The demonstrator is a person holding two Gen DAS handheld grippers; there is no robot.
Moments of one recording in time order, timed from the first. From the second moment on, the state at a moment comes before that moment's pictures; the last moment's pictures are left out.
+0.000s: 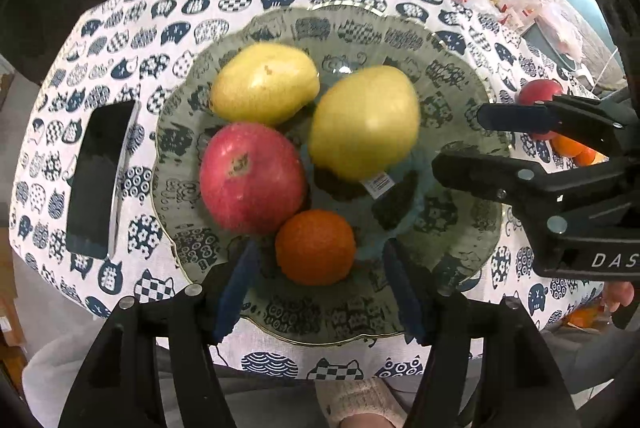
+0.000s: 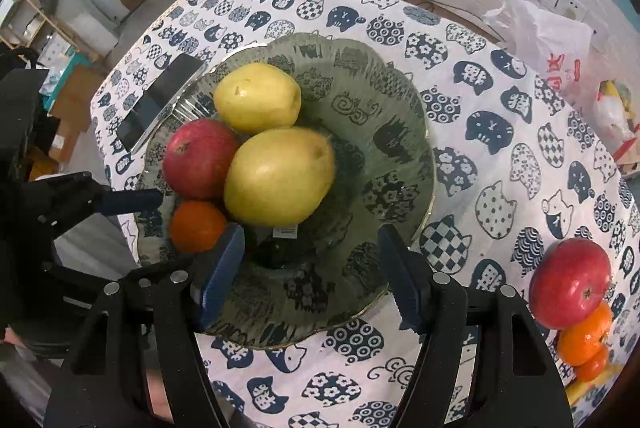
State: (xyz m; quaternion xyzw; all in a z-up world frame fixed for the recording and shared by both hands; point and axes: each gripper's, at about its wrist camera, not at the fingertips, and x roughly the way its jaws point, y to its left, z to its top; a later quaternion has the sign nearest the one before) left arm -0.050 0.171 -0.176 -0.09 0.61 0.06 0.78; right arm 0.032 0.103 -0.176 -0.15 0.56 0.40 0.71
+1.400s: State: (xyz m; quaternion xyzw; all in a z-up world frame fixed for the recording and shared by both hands) left arm 0.007 -0.027 -0.119 0.08 0.57 -0.04 0.82; right arm 0.056 -0.171 -0.102 -0.09 0.55 0.21 0.80
